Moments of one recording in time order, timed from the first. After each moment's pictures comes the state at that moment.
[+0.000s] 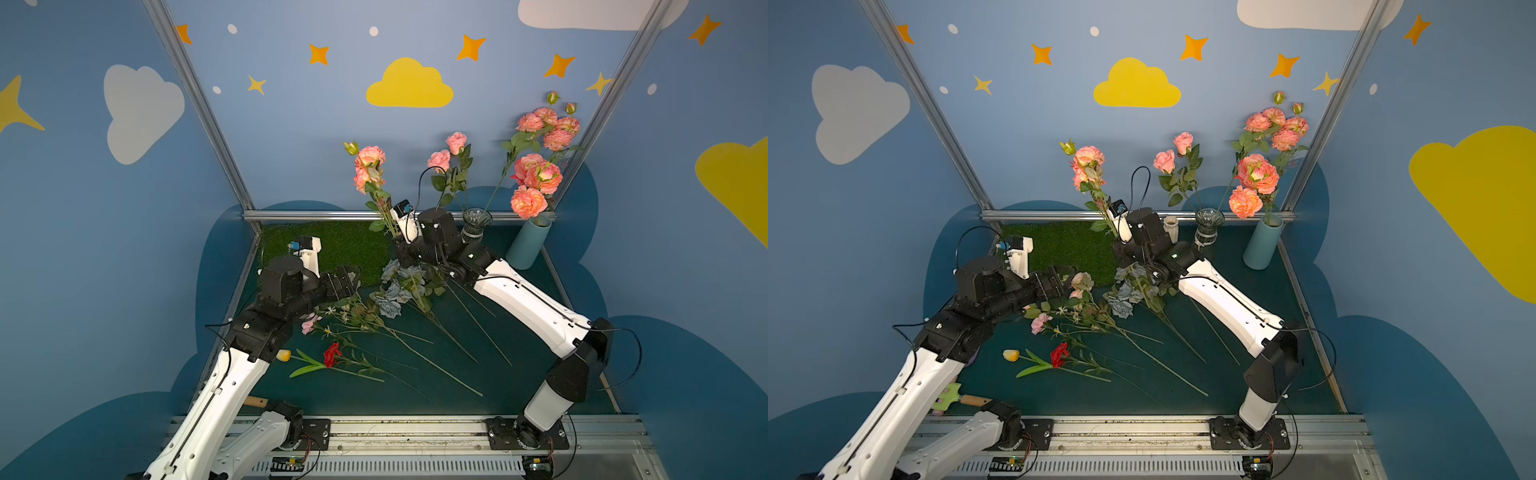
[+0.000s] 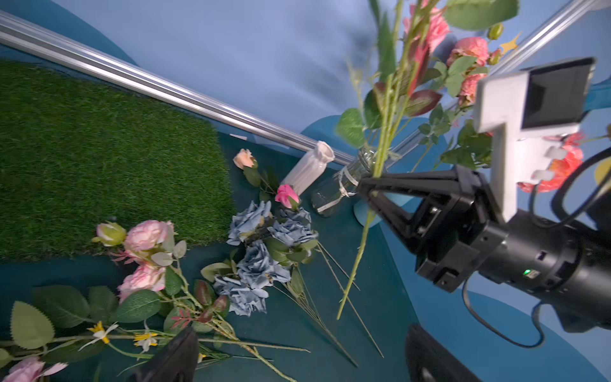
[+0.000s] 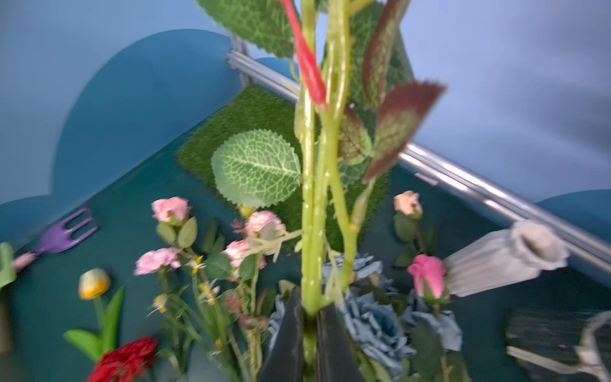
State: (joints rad) left arm -0.31 0.93 1.08 -0.57 0.21 -0.59; right arm 0.80 1.74 1.78 -0.49 0.11 0.00
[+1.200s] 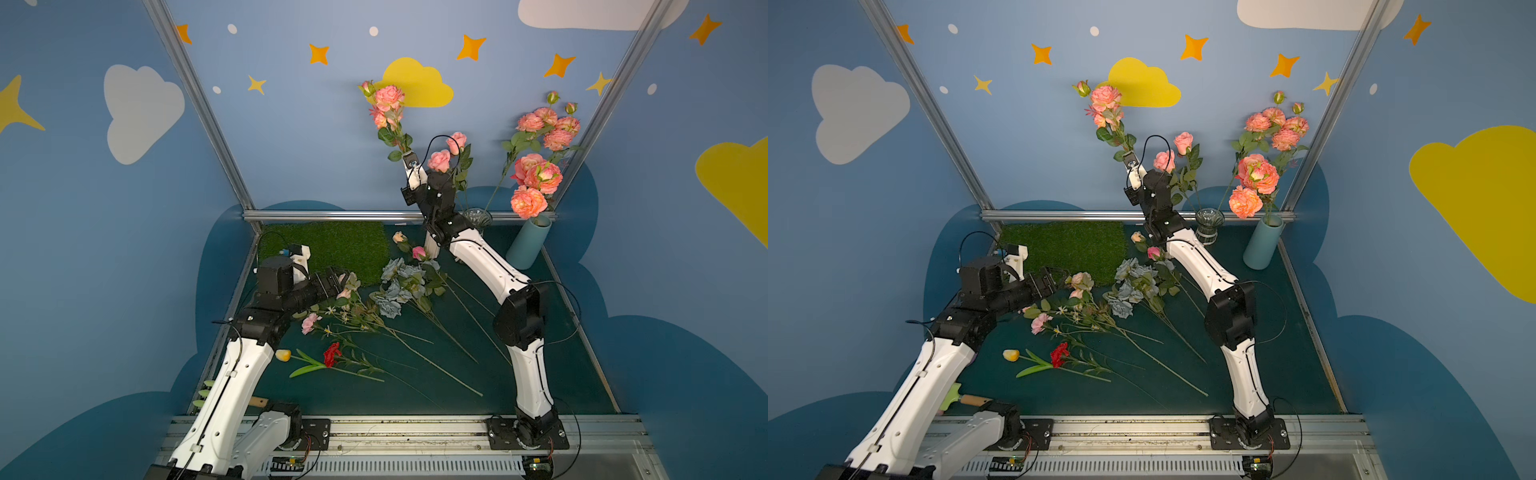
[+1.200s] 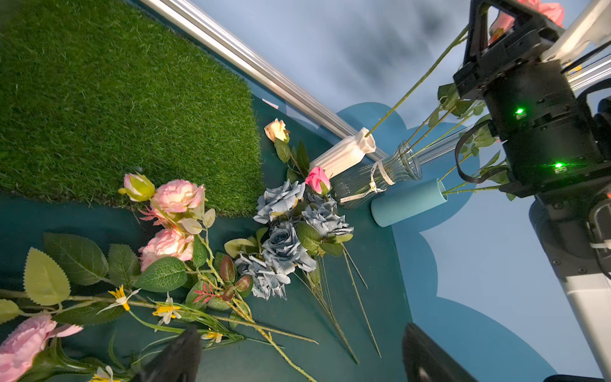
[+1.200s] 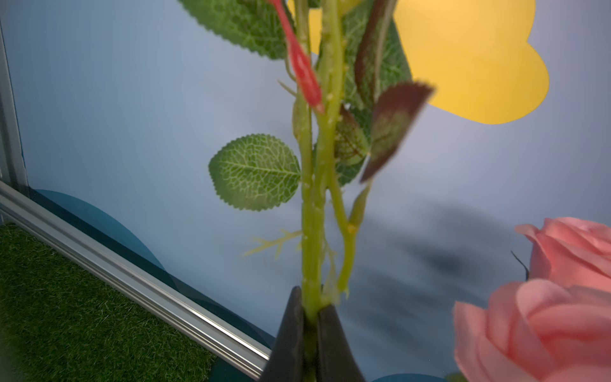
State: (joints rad) left arm -0.13 0.97 0.97 -0.51 0.42 -0.64; right arm 0.58 2.19 2.19 0.08 0.22 -0.36
